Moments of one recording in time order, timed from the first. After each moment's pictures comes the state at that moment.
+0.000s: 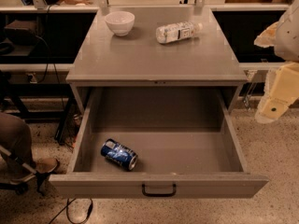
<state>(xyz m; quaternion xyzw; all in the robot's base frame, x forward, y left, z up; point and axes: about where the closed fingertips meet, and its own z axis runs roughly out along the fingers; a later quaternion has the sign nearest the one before) 0.438 -0.215 0.984 -0.60 0.78 -0.04 0.17</state>
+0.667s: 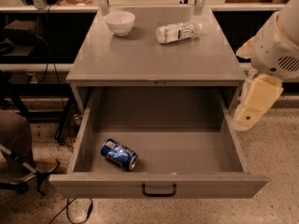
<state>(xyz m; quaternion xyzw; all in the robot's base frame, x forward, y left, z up) 0.442 -0.186 0.958 -0.60 0.78 -0.02 0.18</state>
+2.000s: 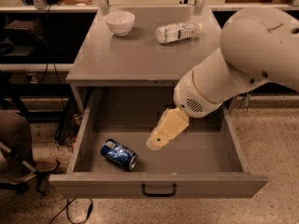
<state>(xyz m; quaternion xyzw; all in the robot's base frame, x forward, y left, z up) 0.452 -0.041 0.864 -0.52 0.81 0.14 0.25</state>
